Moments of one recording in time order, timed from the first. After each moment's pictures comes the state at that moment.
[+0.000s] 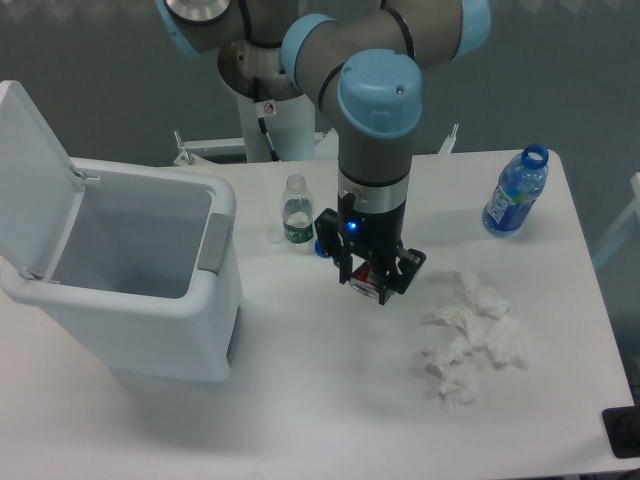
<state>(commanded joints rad) 2.49 -1.83 -1.51 -1.13 1.47 1.07</state>
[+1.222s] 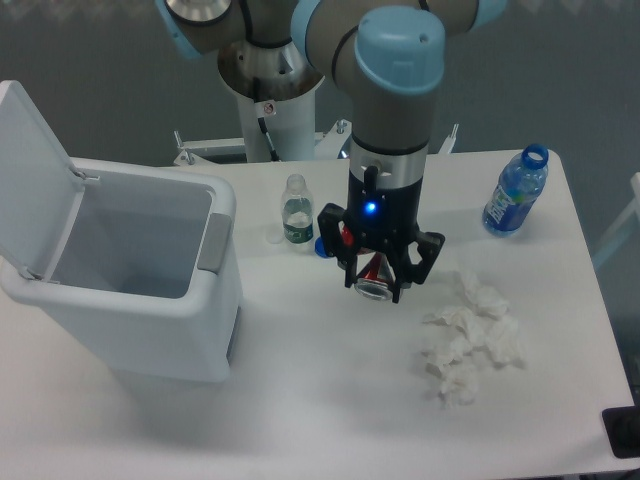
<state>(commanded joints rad) 2.49 -1.78 -1.44 -1.12 1.36 0.70</state>
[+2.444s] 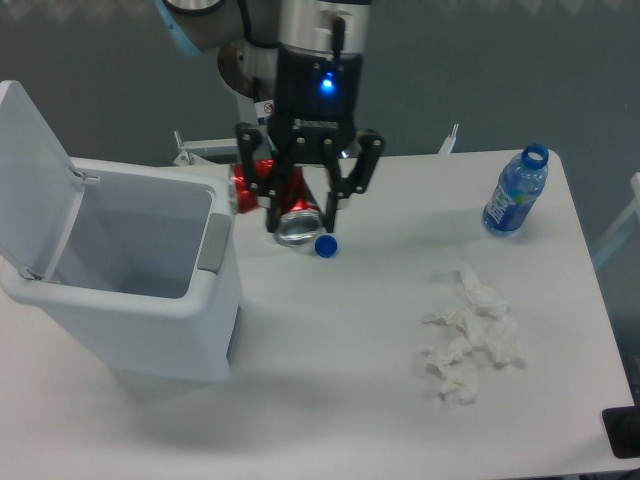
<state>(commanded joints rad) 2.39 -1.62 -1.45 -1.10 1.20 0.15</state>
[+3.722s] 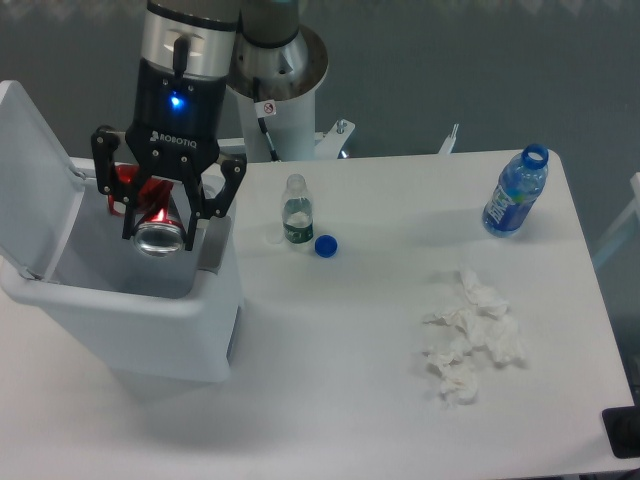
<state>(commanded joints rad) 2.24 -1.65 -1.50 -1.03 1.18 0.17</state>
